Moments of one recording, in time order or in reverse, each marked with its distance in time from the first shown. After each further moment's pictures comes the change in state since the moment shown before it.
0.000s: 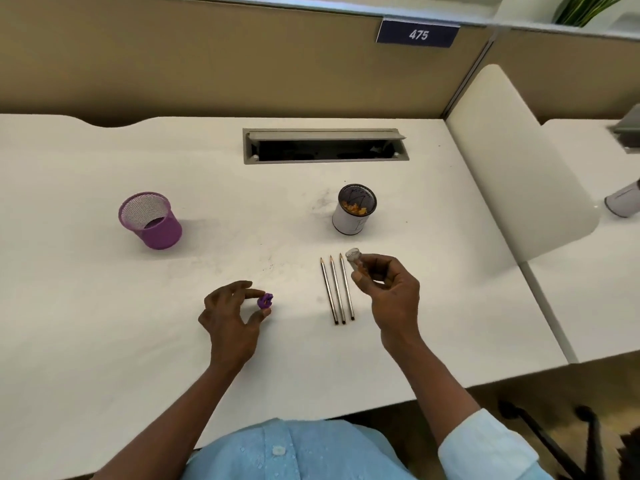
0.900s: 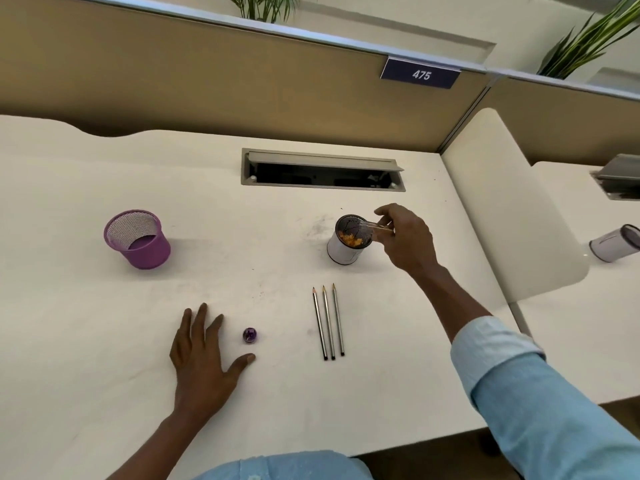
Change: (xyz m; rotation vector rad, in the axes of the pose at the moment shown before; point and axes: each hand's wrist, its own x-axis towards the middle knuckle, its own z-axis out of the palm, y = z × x) left_hand 0.001 -0.058 0.010 0.266 -0.029 0.144; right_hand 0.184 -0.059 -0.012 -1.086 -0.157 -0.459
